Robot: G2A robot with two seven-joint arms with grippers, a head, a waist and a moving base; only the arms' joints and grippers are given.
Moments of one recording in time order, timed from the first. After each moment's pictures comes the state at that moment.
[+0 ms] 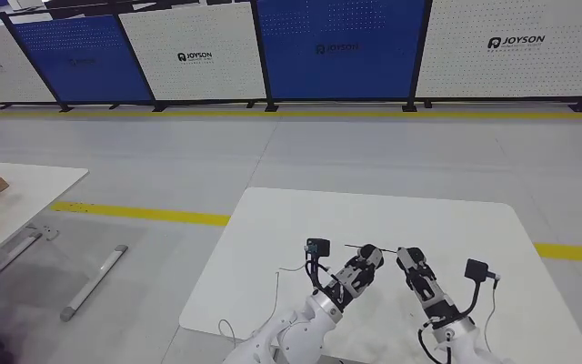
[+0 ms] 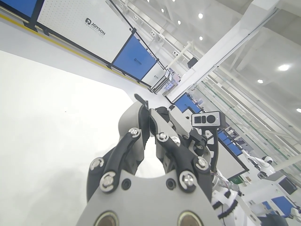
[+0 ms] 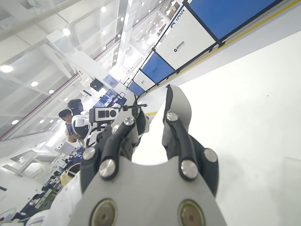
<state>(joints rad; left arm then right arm) 1.41 -1.35 -0.90 -1.67 0.46 -0.13 0.14 -1.65 -1.29 1.33 -1.84 -0.39 -0.27 0.16</state>
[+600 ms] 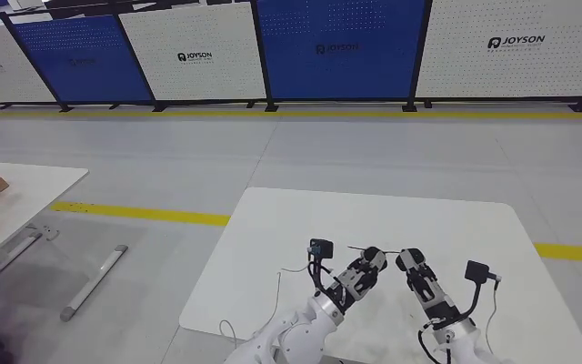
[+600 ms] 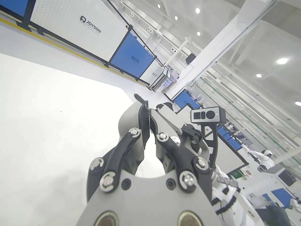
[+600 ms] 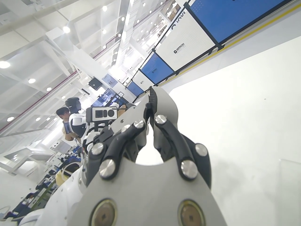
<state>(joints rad) 1.41 -1.35 -0.89 -1.67 0.50 -0.16 0.12 -1.65 -1.28 1.33 -1.84 -0.41 -0.28 0.15</state>
